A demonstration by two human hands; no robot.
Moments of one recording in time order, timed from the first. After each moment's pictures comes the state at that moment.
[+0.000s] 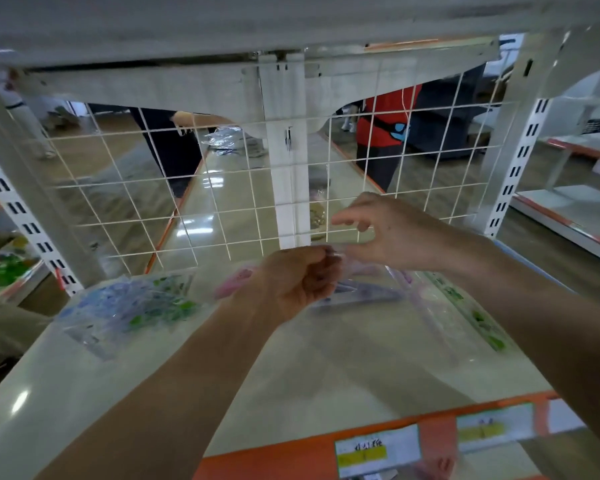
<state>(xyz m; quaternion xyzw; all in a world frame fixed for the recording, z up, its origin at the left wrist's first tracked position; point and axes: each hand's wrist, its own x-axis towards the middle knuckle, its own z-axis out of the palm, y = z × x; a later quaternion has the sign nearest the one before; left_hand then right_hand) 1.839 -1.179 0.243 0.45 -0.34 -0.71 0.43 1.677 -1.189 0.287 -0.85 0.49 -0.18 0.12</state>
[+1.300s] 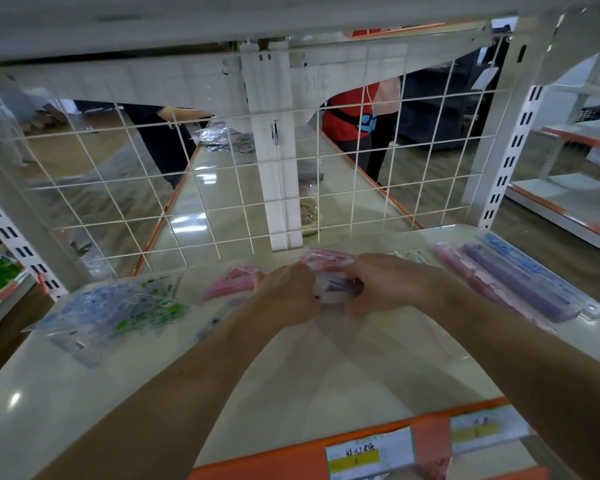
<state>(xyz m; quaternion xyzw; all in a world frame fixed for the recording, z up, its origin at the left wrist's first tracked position) 1.833 -1.202 0.205 0.63 -0.77 -0.08 0.03 1.673 -1.207 0.220 -0.84 0.54 0.03 0.07</state>
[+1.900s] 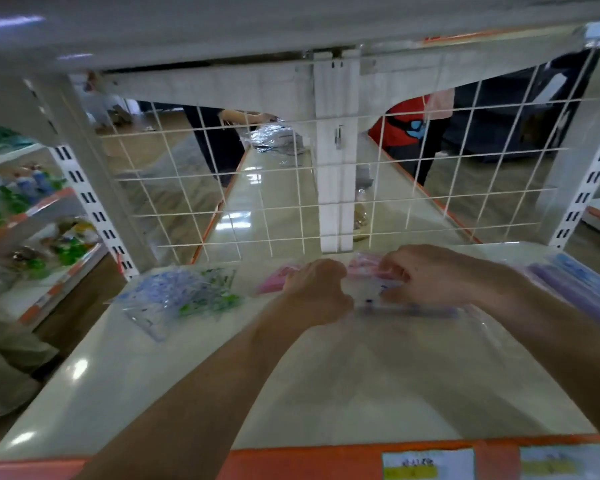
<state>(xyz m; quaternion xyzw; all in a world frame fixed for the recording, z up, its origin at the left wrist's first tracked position) 1.862 -1.184 0.224 0.64 -0.73 -0.17 0.14 1.685 -1.208 0.246 -0.83 0.55 0.02 0.09</state>
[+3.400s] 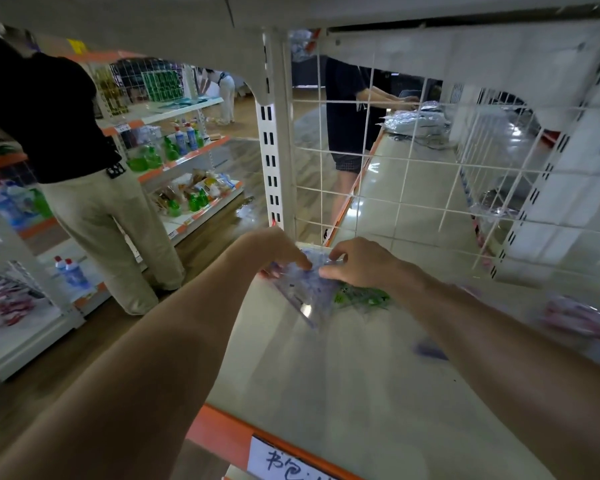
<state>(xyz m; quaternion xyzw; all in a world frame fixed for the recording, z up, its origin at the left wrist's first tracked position) 2.136 -1.198 0.225 0.85 -0.39 -0.33 0.16 1.984 -1.255 0.206 -0.88 0.42 -0.03 0.22</state>
